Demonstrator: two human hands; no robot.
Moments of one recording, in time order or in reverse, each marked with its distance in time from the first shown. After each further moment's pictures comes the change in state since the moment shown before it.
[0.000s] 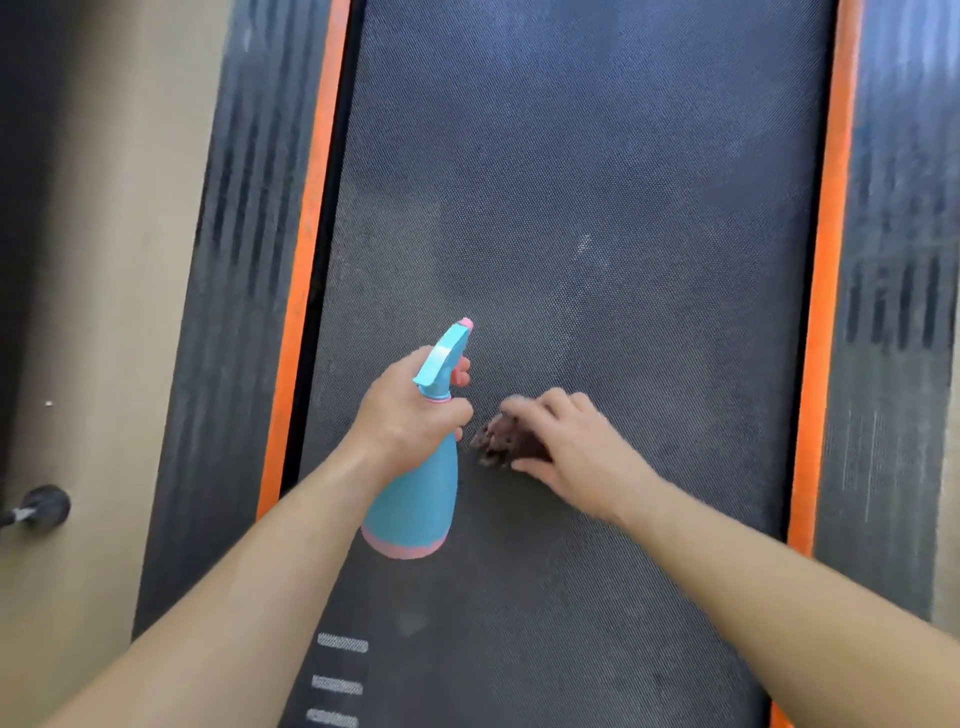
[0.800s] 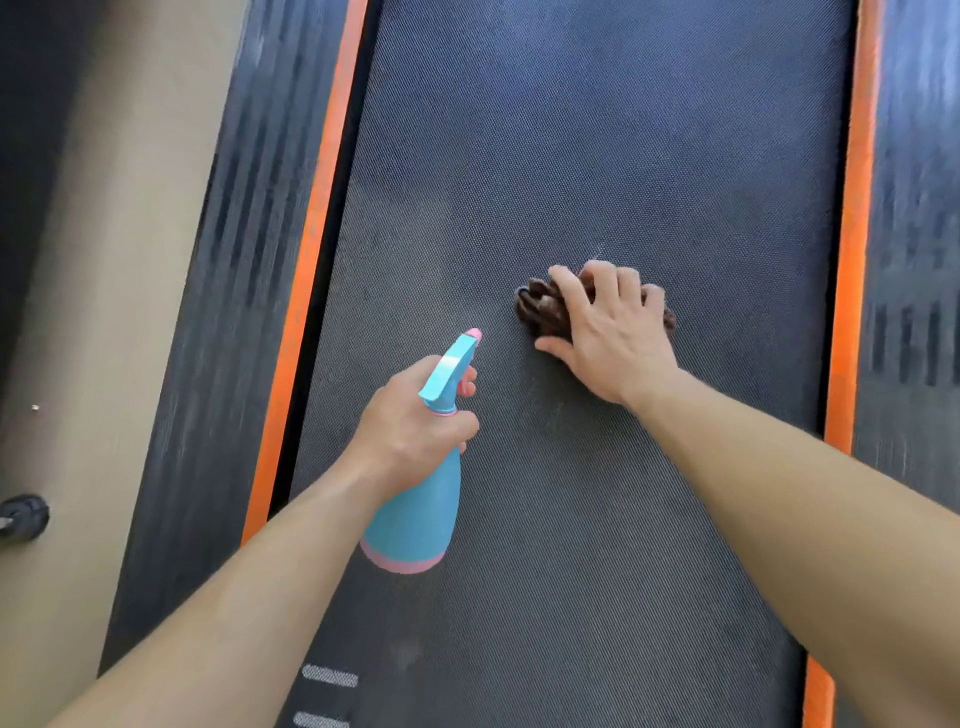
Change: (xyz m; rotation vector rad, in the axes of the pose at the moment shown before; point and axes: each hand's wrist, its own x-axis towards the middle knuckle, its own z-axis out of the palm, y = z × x) left_hand 0.008 -0.013 0.002 0.020 0.000 0.045; right_hand 0.096 0.049 -0.046 -0.484 0.267 0.170
